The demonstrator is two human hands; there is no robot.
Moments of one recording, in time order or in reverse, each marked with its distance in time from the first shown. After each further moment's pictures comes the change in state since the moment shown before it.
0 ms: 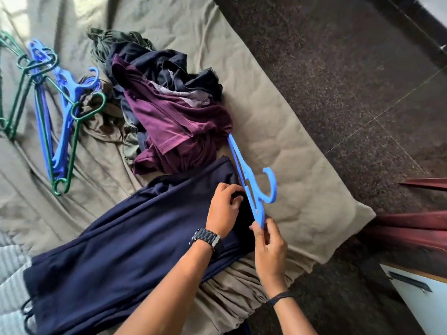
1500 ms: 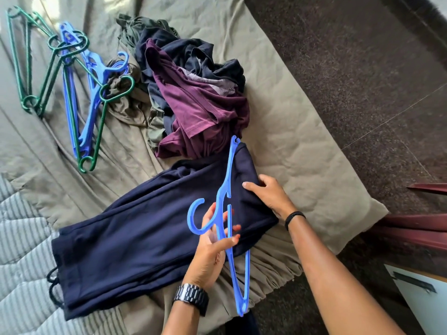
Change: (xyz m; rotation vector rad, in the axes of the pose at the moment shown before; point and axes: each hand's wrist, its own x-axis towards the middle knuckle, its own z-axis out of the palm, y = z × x) left_hand -0.123 -0.033 -0.051 -1.154 -0.101 -0.351; right_hand 0.087 -0.031 0.043 -0.110 -0.577 0.372
